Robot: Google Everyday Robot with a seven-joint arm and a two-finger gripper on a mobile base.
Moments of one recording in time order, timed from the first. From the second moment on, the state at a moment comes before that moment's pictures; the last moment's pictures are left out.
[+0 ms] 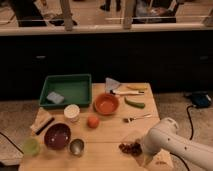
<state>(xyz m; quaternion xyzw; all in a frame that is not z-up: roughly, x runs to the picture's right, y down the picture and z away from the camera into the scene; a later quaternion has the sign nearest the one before) 0.198 0.340 0.745 -0.33 -0.09 -0.01 0.94</state>
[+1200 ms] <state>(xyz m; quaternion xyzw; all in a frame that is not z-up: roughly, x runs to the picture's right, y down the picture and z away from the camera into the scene) 0.206 0.297 0.727 -0.30 -0.09 -0.03 0.95</state>
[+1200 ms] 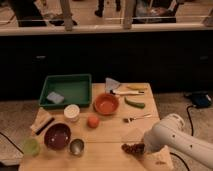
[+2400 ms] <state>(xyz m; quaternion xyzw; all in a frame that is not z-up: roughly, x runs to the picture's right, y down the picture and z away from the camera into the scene) 0.175 0.199 0.714 -0.26 -0.08 -0.06 0.96</state>
